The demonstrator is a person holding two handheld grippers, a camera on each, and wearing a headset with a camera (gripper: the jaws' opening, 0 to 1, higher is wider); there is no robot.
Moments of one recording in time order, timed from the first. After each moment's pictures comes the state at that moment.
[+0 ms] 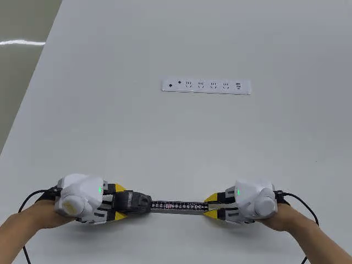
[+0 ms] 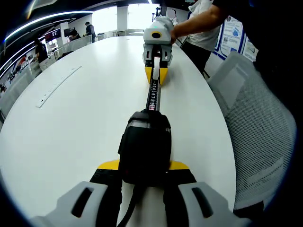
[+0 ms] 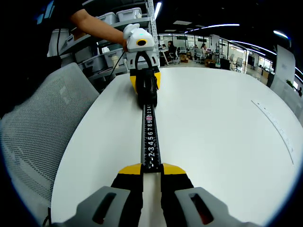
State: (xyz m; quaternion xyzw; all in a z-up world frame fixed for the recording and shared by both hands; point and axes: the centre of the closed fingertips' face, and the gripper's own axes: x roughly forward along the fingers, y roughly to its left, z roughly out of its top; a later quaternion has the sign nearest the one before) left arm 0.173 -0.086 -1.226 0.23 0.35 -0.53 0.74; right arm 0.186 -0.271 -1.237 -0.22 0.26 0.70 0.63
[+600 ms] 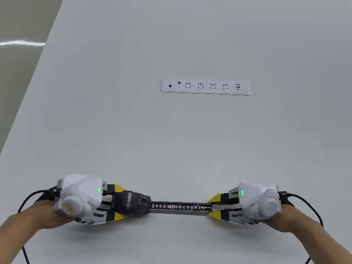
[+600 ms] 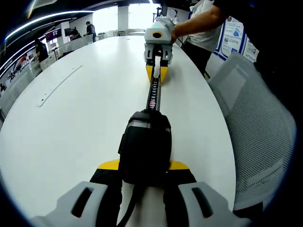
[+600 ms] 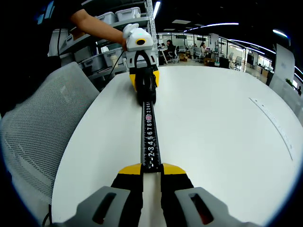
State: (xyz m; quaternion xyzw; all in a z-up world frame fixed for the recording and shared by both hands) left arm 0.173 -0.086 -1.227 0.23 0.35 -0.53 0.74; right arm 0.187 -0.282 -1.238 -0.22 0.27 0.69 0.63
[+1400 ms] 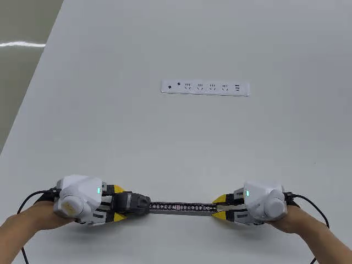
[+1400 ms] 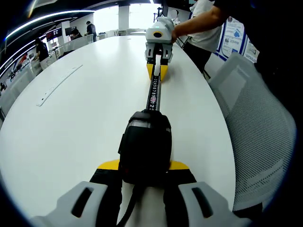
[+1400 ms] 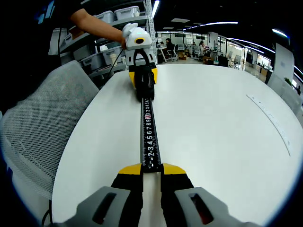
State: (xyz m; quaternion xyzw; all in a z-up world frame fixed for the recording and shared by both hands) left arm 0.173 -0.086 -1.227 0.23 0.35 -0.52 0.74; right arm 0.190 -0.296 -1.238 -0.23 0.27 0.69 0.63
